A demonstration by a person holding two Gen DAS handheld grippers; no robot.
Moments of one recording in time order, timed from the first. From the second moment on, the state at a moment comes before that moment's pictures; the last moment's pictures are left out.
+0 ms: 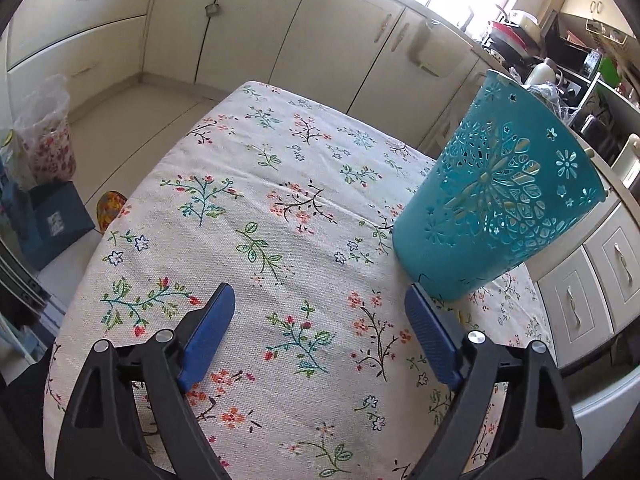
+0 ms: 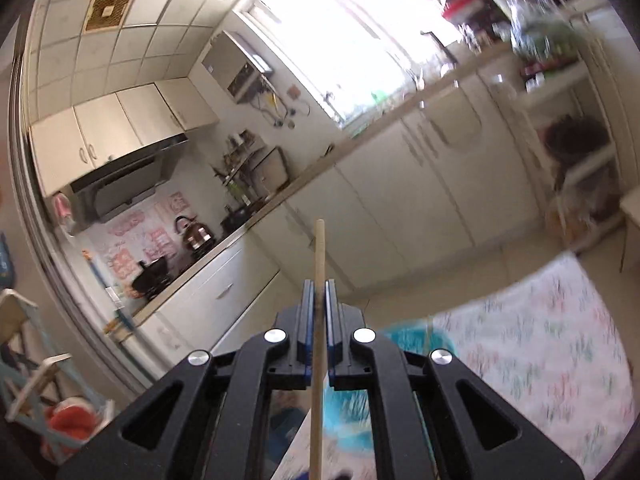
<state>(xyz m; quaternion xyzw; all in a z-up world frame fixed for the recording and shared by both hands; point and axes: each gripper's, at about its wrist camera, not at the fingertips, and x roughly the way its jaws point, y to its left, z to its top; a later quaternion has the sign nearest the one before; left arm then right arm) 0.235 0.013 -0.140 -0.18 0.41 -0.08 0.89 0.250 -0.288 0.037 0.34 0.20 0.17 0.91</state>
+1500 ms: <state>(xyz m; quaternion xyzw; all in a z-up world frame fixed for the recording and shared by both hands) 0.229 0.016 -0.140 -0.18 0.41 -0.09 0.89 0.160 -0.220 -0.137 0.14 0.49 0.08 0.86</state>
